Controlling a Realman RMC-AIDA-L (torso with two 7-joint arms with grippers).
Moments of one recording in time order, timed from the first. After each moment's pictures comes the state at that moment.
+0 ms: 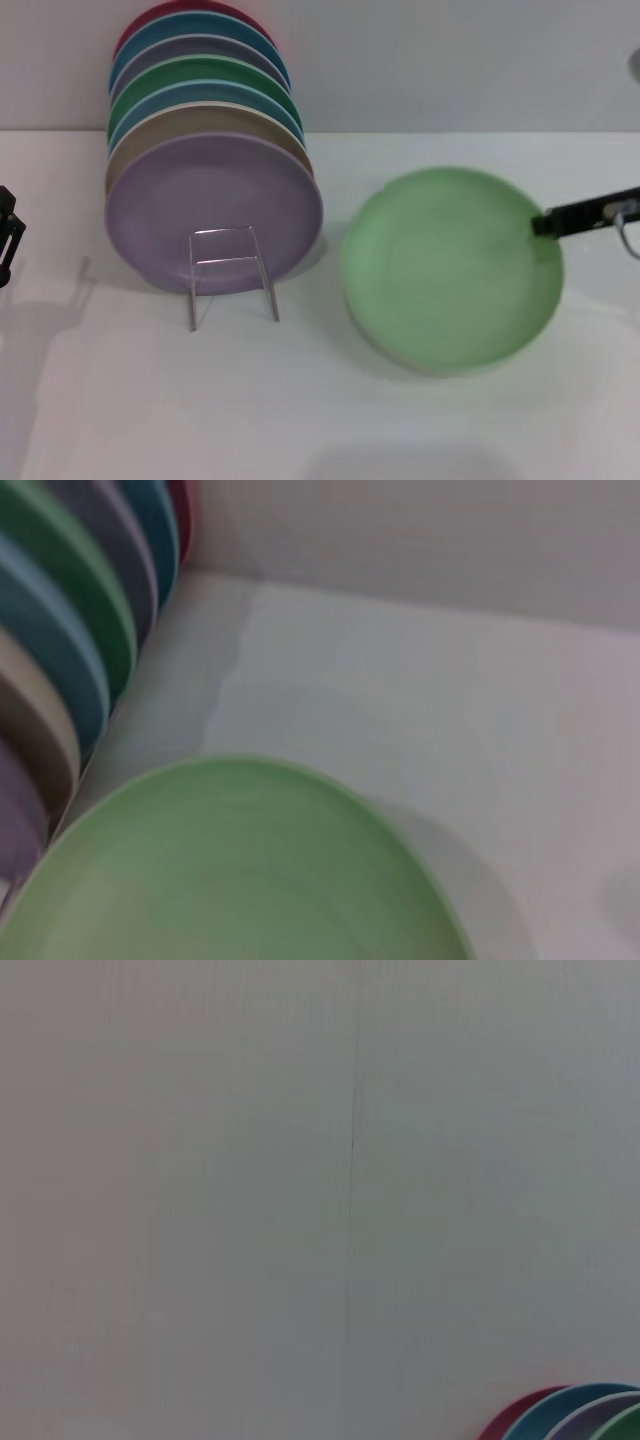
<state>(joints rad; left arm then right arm) -0.27 -2.07 -0.65 -0.25 2.07 1.47 -0.10 0.46 2.08 1.98 1.44 -2.56 1.36 -0.42</state>
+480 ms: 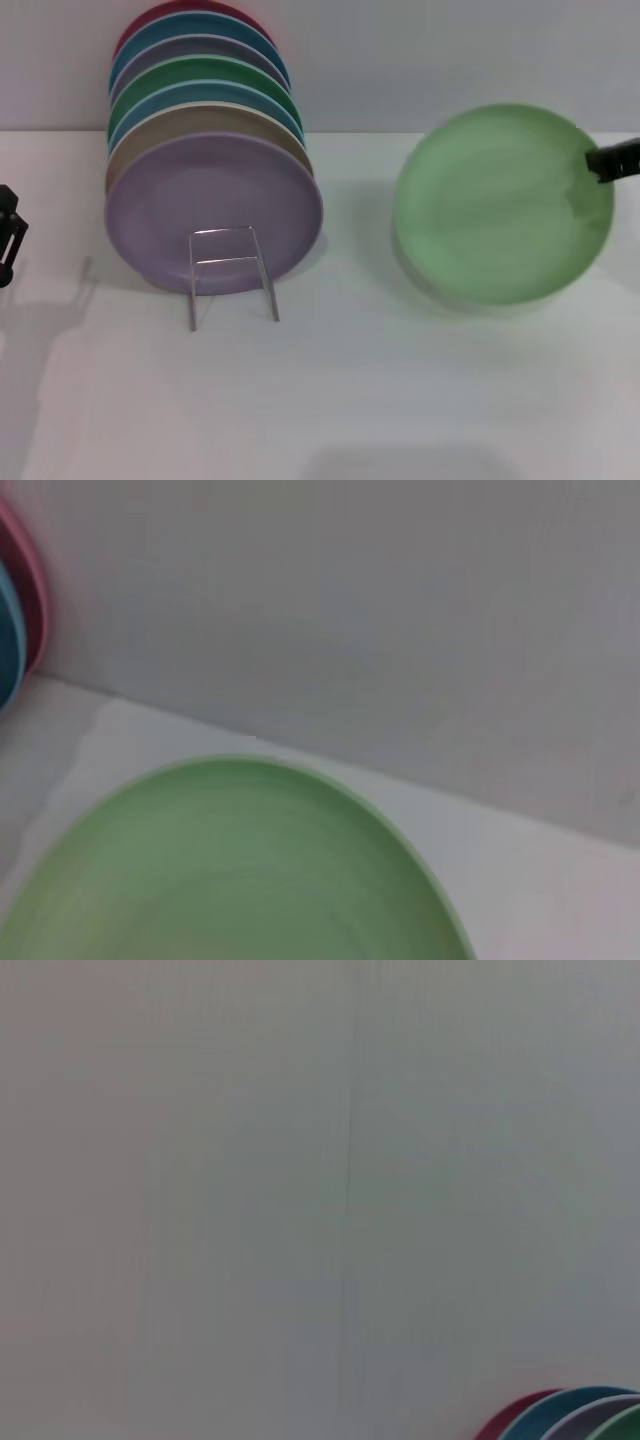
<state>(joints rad) -0.27 -2.07 -0.65 -0.25 2.07 1.47 -0.10 0.43 2.08 1.93 1.55 -2.72 1.21 -0.40</state>
